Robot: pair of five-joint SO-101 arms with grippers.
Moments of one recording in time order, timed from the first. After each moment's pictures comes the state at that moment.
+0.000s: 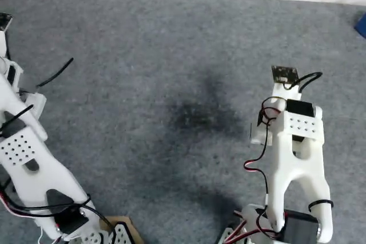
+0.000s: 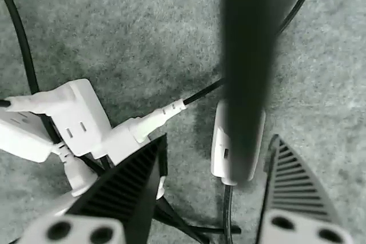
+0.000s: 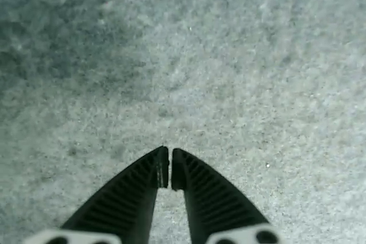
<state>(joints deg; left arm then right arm) -42.3 55.9 -75.4 100.2 -37.8 4.8 -20.4 37.8 71.1 8.0</state>
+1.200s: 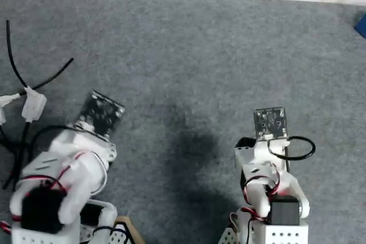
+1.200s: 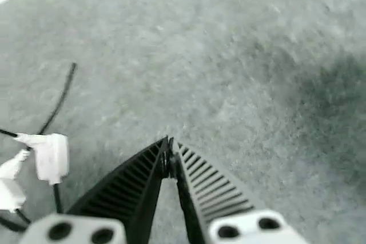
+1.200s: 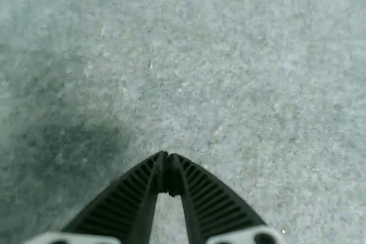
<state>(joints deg) 2.1 -74.1 41.1 88.8 -19.0 -5.5 -92.3 75.2 67.2 10.6</state>
